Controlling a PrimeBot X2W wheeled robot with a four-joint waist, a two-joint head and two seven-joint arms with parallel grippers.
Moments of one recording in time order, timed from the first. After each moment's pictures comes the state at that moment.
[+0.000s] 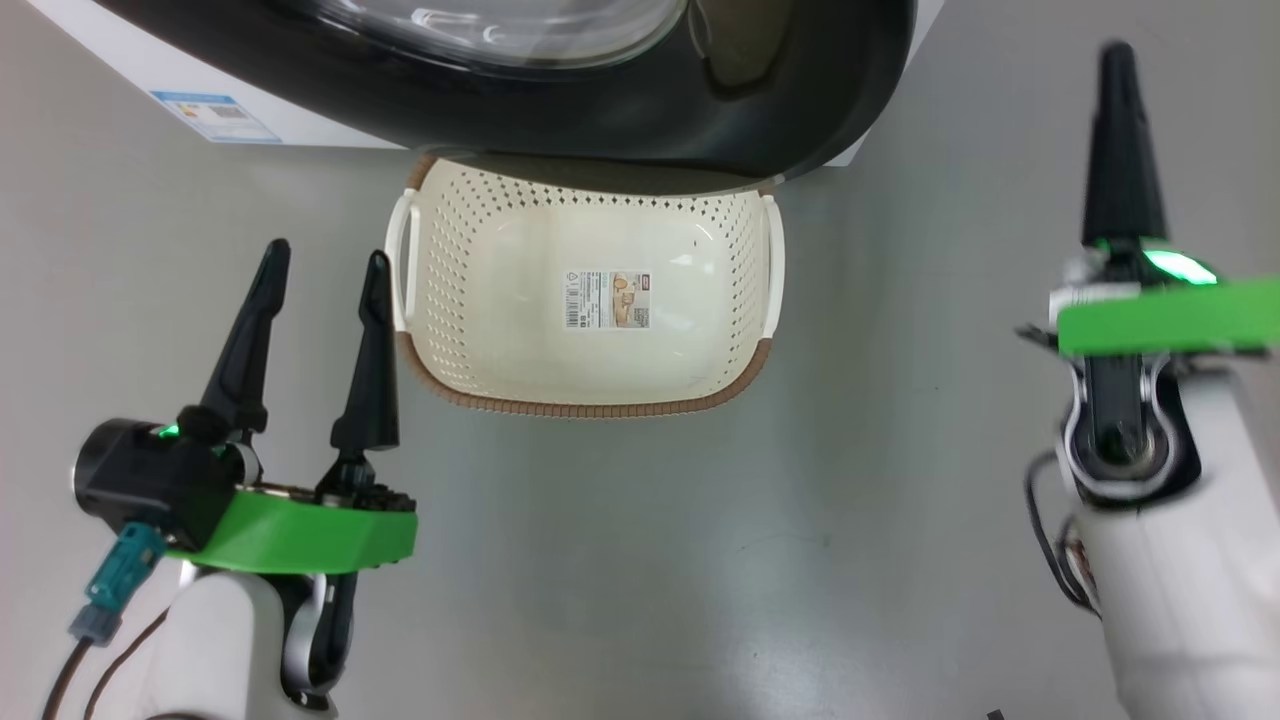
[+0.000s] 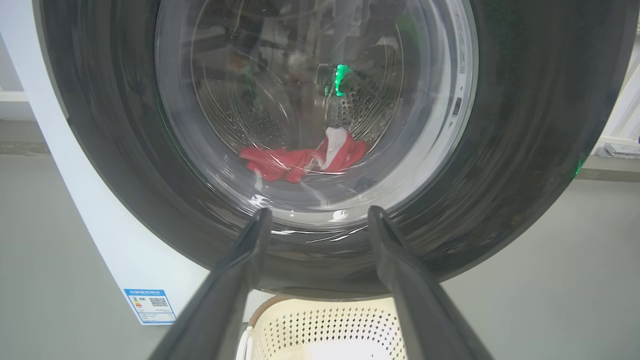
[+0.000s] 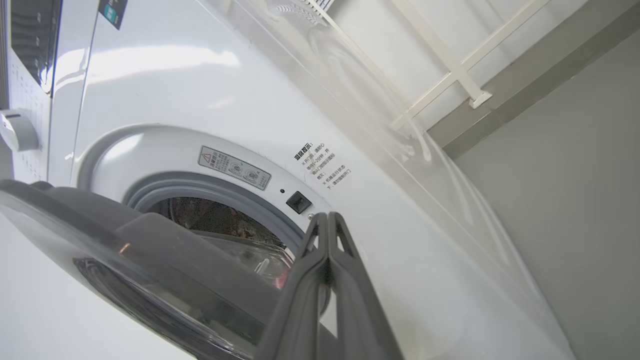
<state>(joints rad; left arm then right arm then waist) -0.39 0.03 -0.02 0.11 -0.20 -0.13 -0.25 -0.52 -0.06 0.02 0.16 0.89 0.12 -0.26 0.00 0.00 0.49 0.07</state>
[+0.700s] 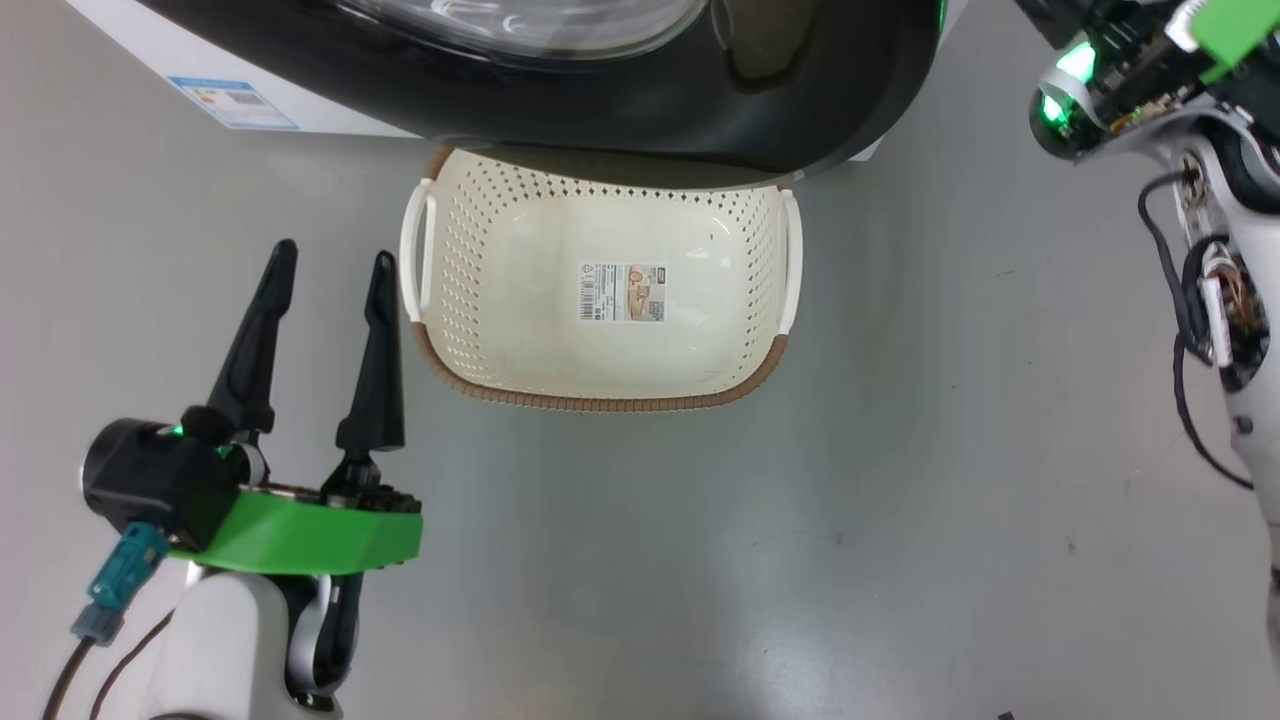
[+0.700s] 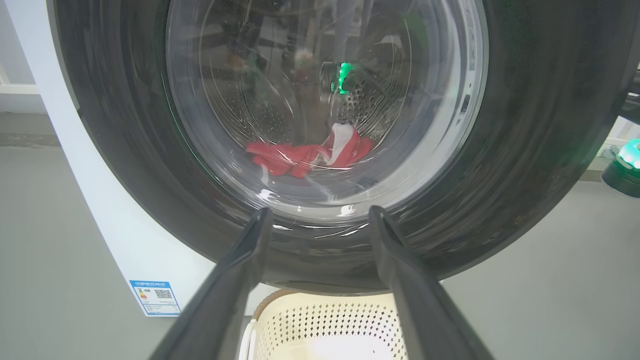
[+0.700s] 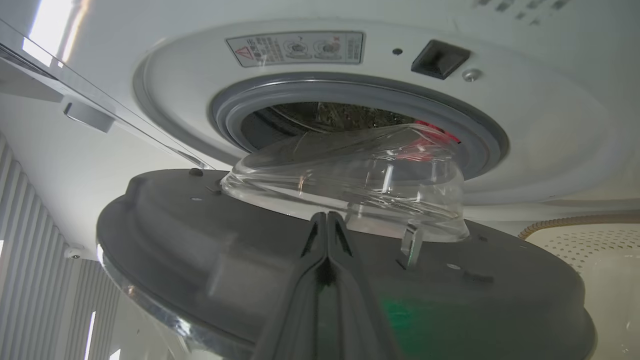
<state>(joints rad) -0.39 0.03 -0.03 0.11 -0.22 -0.13 -0.25 -1.02 -0.23 0.15 0.50 1.78 0.12 0.60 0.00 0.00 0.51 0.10</state>
